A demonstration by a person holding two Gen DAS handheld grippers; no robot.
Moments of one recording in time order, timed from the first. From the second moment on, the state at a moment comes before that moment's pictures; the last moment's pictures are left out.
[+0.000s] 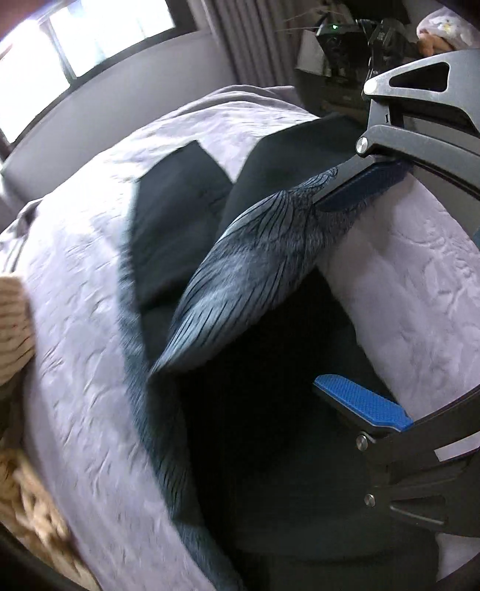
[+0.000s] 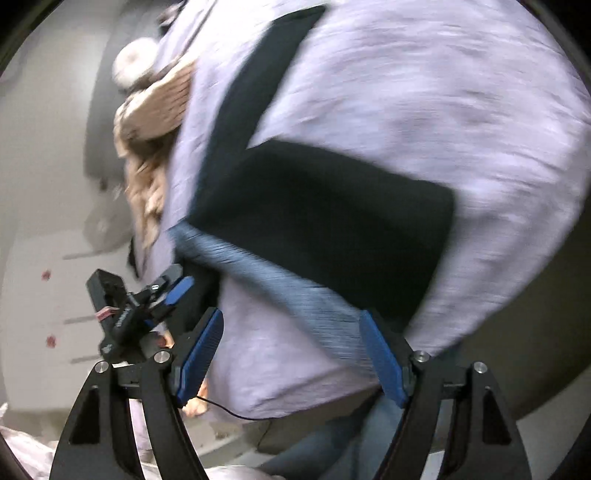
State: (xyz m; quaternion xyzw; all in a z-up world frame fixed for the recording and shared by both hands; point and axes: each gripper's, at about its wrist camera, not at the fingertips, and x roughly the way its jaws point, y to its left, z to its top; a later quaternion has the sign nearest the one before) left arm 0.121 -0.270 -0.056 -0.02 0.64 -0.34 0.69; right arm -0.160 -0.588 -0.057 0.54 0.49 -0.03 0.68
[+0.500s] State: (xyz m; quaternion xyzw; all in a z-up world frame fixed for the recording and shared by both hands) left arm 0.149 -0.315 -0.029 -0.03 0.61 -0.36 0.70; right arm -0.147 -0.614 -0.052 0.65 0.39 0.08 0.65
